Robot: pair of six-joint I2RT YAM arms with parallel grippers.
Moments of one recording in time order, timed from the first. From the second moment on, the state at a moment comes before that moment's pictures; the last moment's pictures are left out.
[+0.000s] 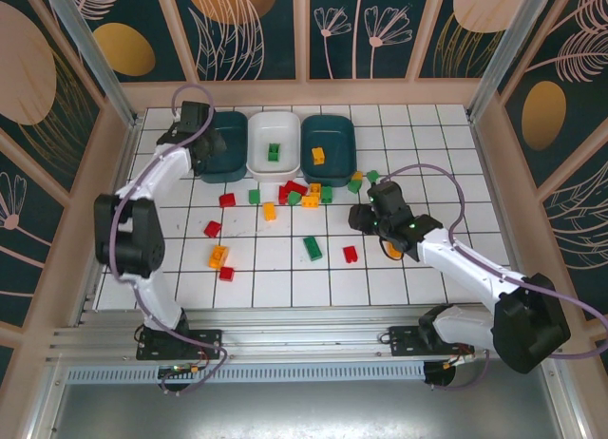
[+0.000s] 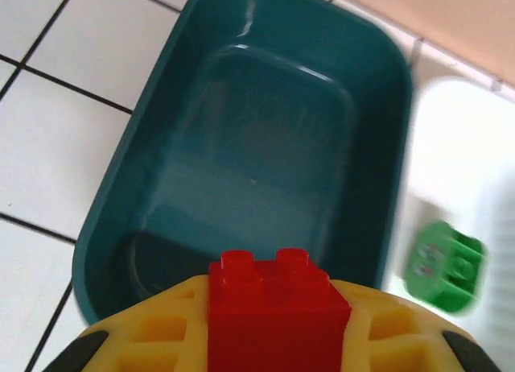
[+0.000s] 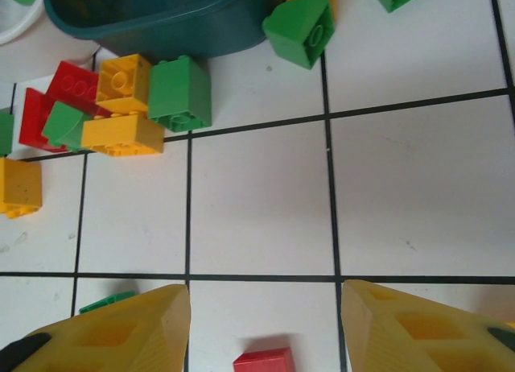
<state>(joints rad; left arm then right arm) -0.13 1.88 1.51 -0.48 -0.11 -0.56 0.58 1.19 0.72 -0.36 0.10 0.60</state>
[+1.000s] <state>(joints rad) -0.10 1.60 1.43 -0.37 0.07 -0.51 0.70 1.20 0.80 -0.39 0.23 0.60</state>
